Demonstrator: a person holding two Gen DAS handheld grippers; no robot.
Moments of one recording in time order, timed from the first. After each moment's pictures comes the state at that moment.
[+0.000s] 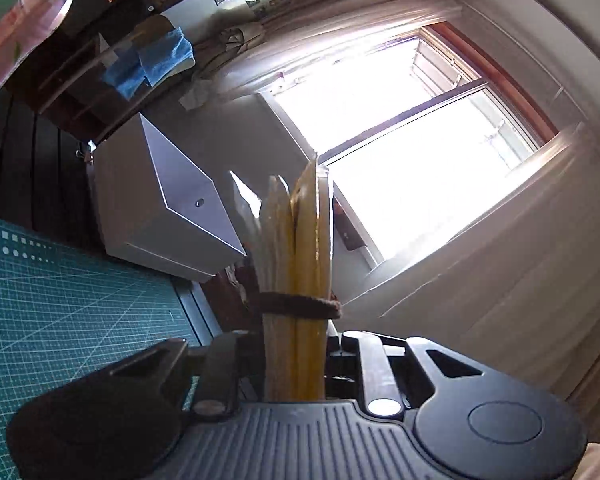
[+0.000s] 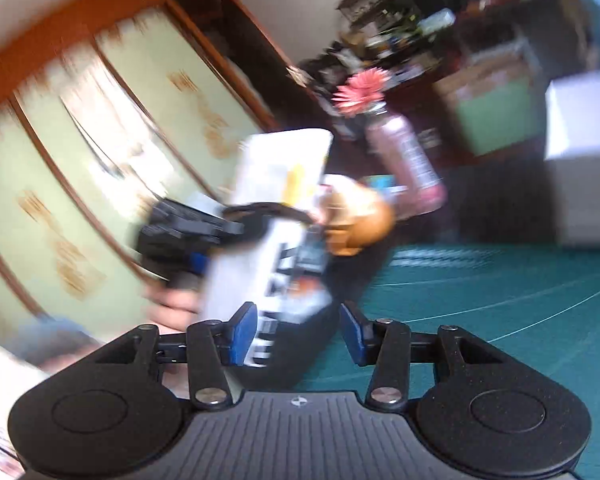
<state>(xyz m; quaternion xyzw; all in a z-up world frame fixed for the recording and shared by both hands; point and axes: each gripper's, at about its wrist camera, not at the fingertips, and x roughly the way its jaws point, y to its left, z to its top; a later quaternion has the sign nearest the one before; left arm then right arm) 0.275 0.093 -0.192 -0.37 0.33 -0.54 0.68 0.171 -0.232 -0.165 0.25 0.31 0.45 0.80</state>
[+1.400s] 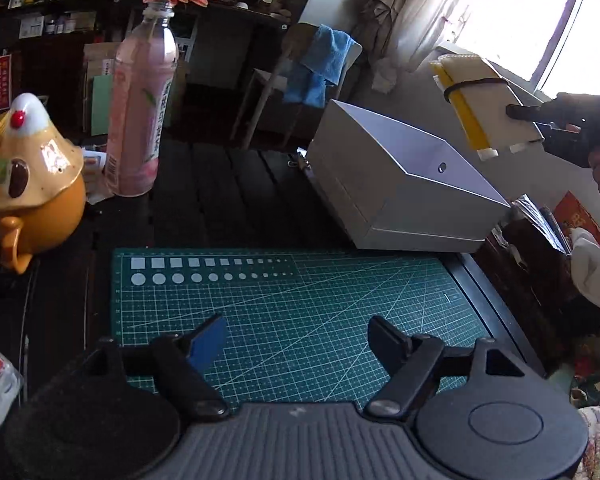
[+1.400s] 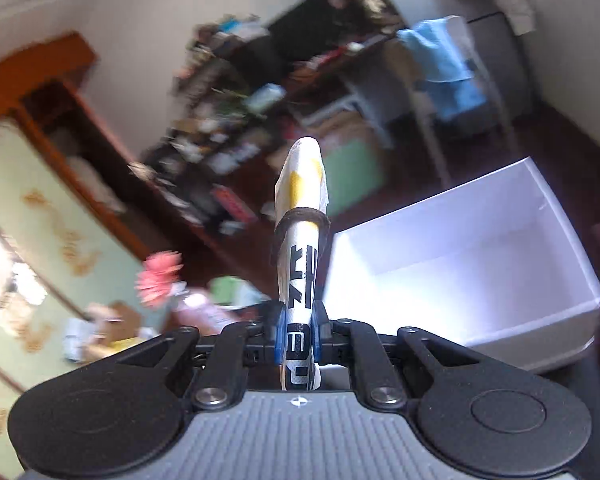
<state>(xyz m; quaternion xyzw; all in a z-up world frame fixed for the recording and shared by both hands) 0.291 0.029 -0.226 -0.08 0.40 -0.23 0.88 0.344 -0.389 -0.073 0.26 0.34 0.17 0.89</state>
